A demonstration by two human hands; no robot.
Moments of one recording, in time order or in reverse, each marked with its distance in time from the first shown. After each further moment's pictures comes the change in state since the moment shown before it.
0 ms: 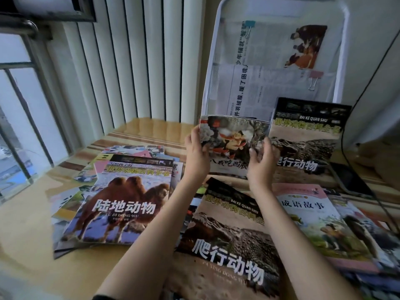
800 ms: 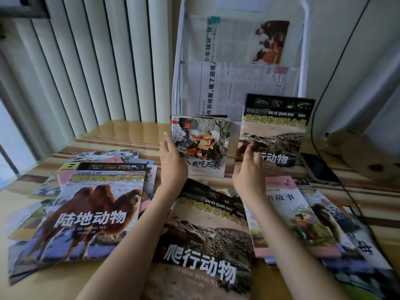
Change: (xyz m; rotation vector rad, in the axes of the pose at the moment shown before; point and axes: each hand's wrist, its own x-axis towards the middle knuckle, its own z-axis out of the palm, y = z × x) left_hand 0.002 -0.020 0.025 0.283 -0.028 -0.070; right_hand -0.001 0.026 -0.043 -0.662 -0.234 -0.037
